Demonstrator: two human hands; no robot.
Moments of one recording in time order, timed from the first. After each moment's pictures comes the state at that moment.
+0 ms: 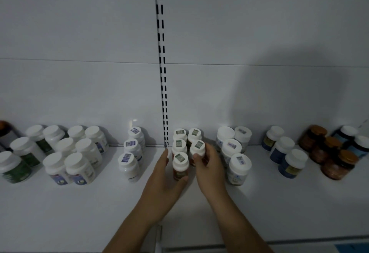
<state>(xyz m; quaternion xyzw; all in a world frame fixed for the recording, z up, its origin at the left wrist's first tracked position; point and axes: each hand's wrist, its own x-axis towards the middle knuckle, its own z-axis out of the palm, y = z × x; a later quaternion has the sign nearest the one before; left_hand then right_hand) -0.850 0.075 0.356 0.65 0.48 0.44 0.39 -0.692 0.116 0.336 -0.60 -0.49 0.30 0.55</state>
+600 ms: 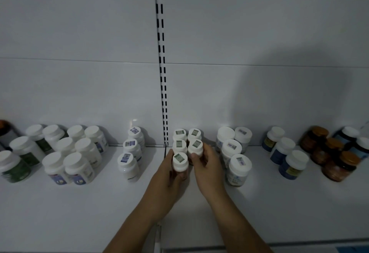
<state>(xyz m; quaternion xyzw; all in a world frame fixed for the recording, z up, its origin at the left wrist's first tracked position) -0.842 0.082 0.358 0.69 0.47 0.42 0.36 -0.692 0.119 0.333 -0.59 -0.50 0.31 0.55</state>
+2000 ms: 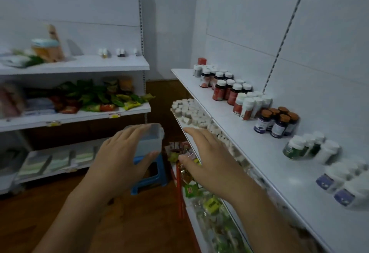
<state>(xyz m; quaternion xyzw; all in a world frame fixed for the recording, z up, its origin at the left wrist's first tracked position) -1.245 -0.392 0.463 0.28 0.93 0.21 -0.09 -1.139 -0.181 0.486 -0.03 -0.97 0.22 0.12</state>
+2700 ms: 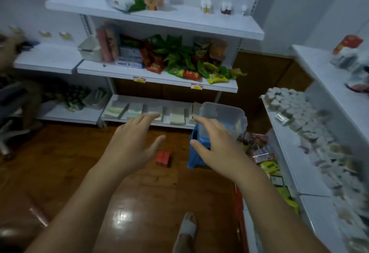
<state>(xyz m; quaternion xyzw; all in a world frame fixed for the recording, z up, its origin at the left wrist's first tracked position) -1.483 -0.636 0.352 0.09 0.97 0.22 -0.05 -1.477 -0.389 0.368 0.12 -0.95 0.27 -0.03</state>
